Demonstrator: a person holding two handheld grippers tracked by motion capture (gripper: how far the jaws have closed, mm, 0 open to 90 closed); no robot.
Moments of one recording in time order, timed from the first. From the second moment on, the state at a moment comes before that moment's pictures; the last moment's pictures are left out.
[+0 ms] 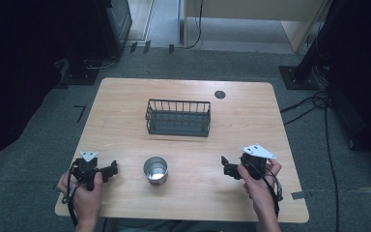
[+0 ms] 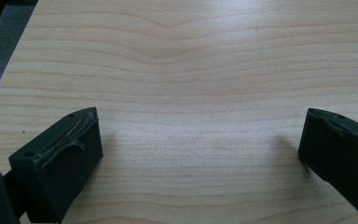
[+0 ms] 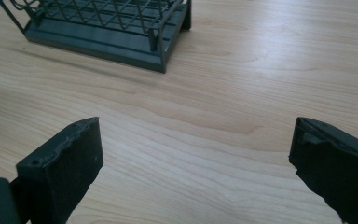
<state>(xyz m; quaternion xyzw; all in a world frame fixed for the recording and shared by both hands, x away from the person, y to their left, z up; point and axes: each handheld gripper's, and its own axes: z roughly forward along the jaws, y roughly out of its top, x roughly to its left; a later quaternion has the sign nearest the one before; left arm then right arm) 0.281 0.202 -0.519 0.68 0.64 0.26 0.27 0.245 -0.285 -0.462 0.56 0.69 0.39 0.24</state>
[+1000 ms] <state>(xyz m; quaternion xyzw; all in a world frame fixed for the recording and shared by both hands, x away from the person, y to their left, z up) 0.281 0.202 -0.519 0.68 0.64 0.26 0.27 0.245 -0.197 -0.450 0.49 0.73 0.43 0.20</state>
